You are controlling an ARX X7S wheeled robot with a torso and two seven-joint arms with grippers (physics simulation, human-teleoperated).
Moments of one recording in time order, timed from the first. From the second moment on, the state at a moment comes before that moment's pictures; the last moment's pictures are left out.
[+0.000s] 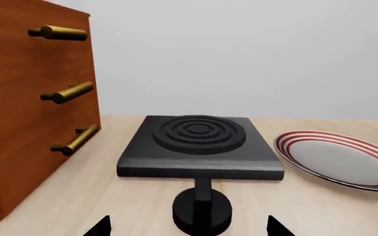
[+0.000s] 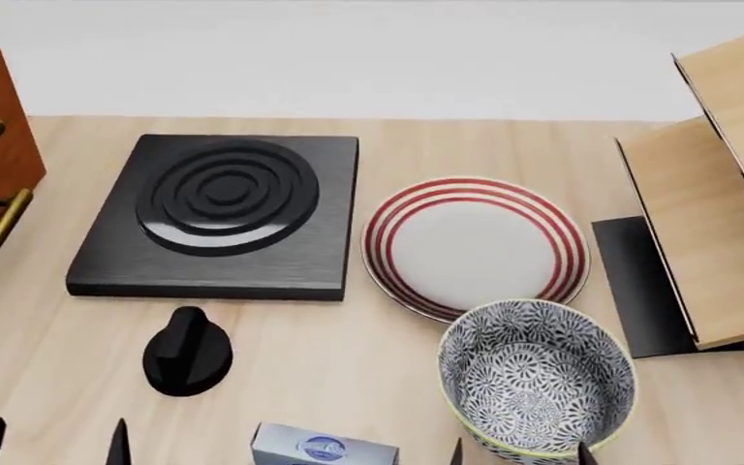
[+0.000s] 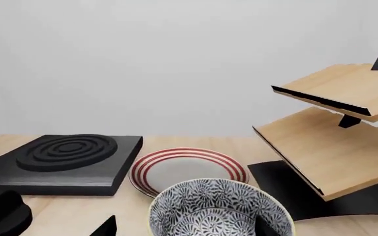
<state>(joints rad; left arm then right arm) 0.02 -0.23 0.15 0.19 -0.23 -0.09 -0.21 -0.11 0.20 -0.16 -0.26 0.14 0.01 0.20</state>
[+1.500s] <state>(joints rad) 0.02 -0.29 0.13 0.29 -0.29 -0.13 -0.25 0.51 0.40 0.03 -0.67 0.97 1.20 0.39</state>
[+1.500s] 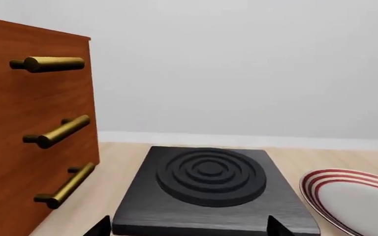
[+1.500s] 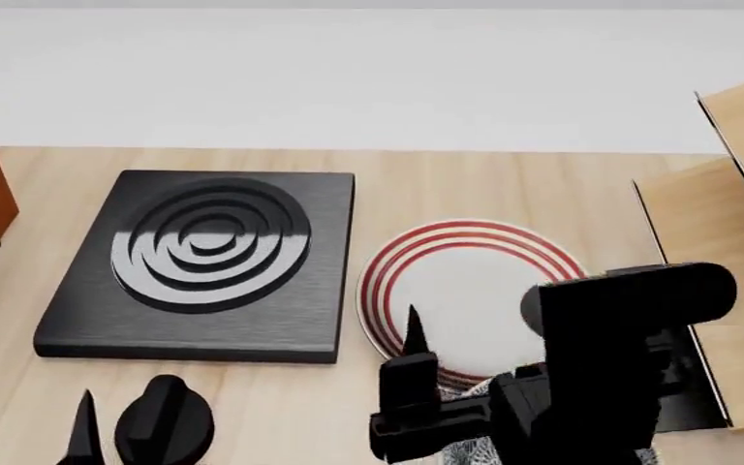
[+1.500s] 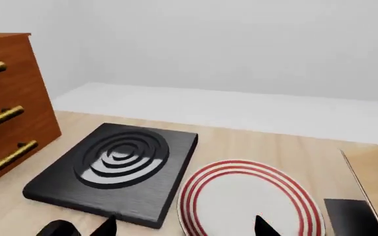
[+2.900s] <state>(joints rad) -0.05 -0.29 0.09 0.17 -0.37 -0.08 -0.26 1.30 0.26 -1.07 0.20 1.31 1.47 0.25</state>
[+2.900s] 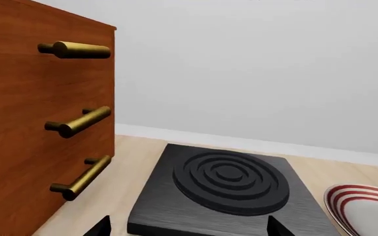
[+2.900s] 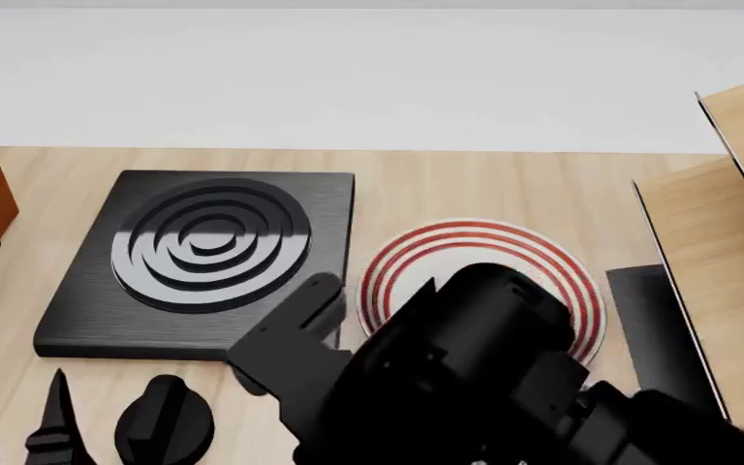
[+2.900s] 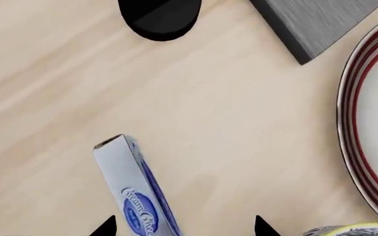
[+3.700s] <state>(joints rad) -0.07 -0.29 0.09 0.15 -0.40 -0.07 -0.25 1.30 0.13 -1.27 0.32 1.25 1.41 0.16</state>
